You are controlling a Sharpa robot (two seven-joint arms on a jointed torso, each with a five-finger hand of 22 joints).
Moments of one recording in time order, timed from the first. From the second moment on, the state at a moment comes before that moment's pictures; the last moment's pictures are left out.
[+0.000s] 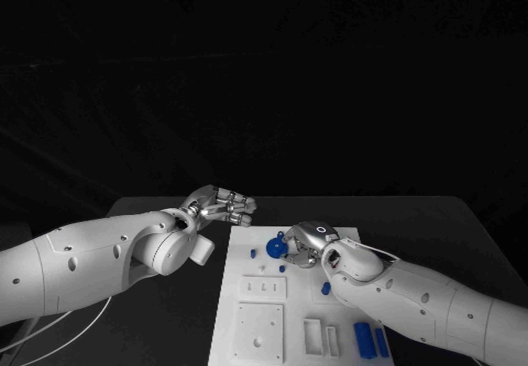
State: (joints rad) left arm 1.44 -0.78 -0.21 1.42 -0.19 -0.30 0.23; left_hand 1.34 -0.03 0.15 -0.02 0.16 1.02 0.14 0.07 0.07 1.20 0.11 0.06 0.06 1.27 0.08 0.07 0.13 0.08 1.09 0.05 0.27 0.13; right arm 1.12 -0.46 0.02 1.14 -1.76 -0.38 -0.20; right_hand 1.19 -0.15 0.31 0.09 0.20 1.02 0.10 0.06 0.06 1.30 -0.02 1.02 1.14 1.46 -0.08 1.06 1.17 0.08 1.46 -0.11 0.64 1.31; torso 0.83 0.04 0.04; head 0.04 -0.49
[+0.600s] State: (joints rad) left arm 1.44 -0.79 -0.21 1.42 -0.19 -0.30 0.23; left_hand 1.34 -0.03 0.15 -0.02 0.16 1.02 0.14 0.07 0.07 1.20 0.11 0.06 0.06 1.27 0.08 0.07 0.13 0.08 1.10 0.06 0.27 0.13; right arm 1.12 -0.58 0.06 1.24 -1.64 -0.49 -0.16; right_hand 1.20 -0.16 0.33 0.07 0.22 1.03 0.10 0.06 0.06 1.29 -0.01 1.02 1.14 1.46 -0.08 1.06 1.16 0.08 1.47 -0.10 0.64 1.31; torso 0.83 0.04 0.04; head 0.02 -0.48
